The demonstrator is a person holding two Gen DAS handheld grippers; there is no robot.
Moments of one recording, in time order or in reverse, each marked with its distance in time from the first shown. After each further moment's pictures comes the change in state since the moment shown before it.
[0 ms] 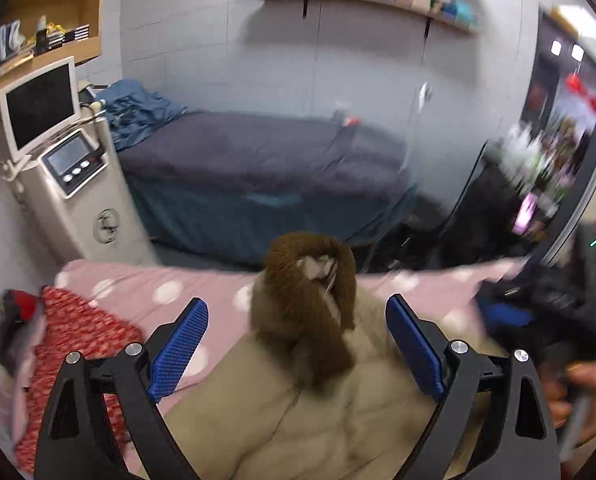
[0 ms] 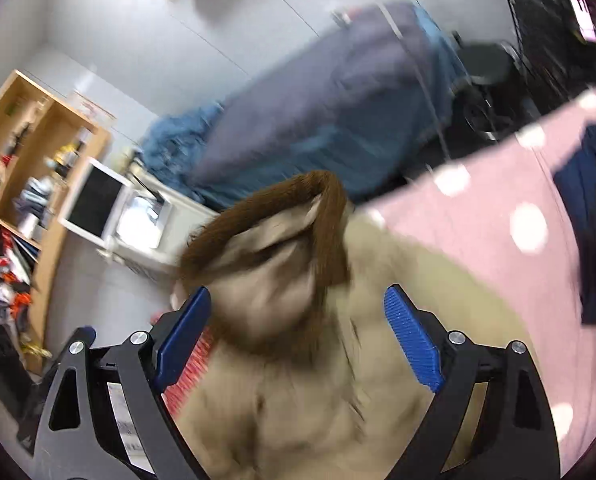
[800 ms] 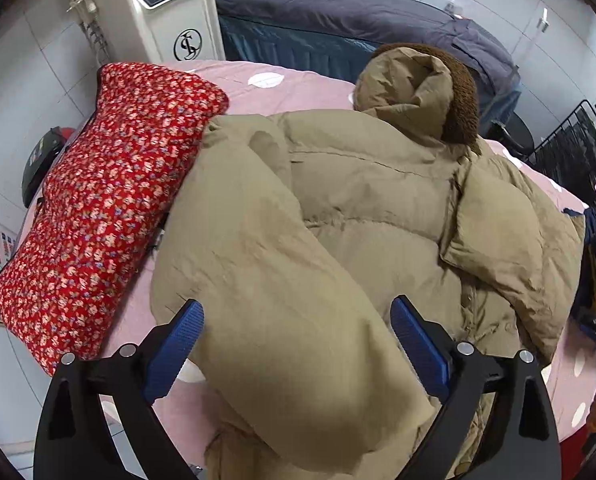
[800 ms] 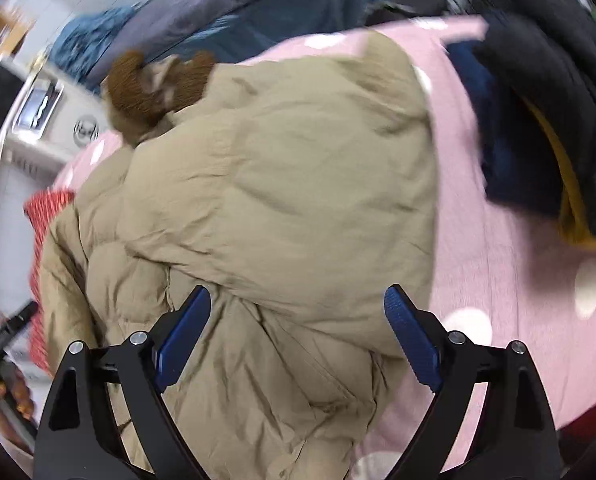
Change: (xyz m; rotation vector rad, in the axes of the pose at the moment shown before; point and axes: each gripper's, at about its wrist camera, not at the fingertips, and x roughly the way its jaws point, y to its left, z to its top) left arm 0.030 0.074 -0.192 -0.262 0.408 0.148; right arm 0.029 -0.072 -0.115 -0.176 0.255 -0.395
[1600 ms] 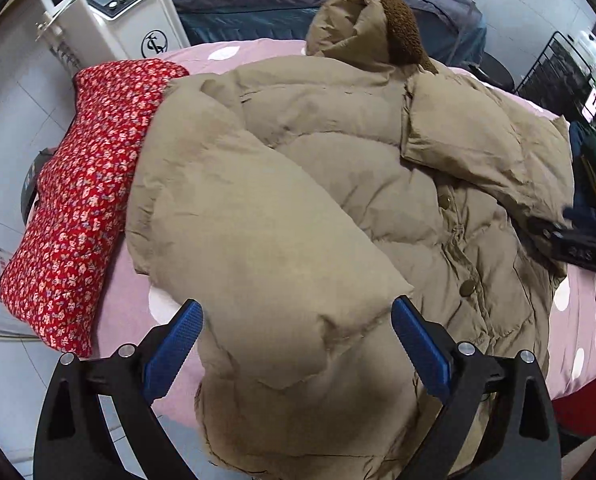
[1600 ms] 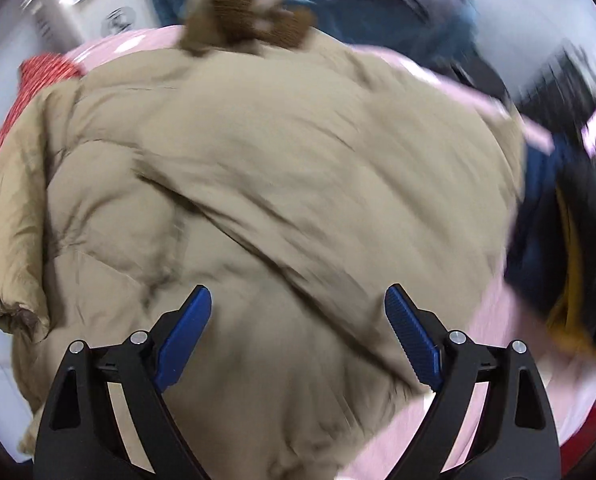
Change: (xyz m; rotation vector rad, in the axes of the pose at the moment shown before) left arm -0.004 -0.028 -0.071 0.155 0.054 0.041; right arm 0.034 0.076 -0.031 -0.334 0.022 -0.175
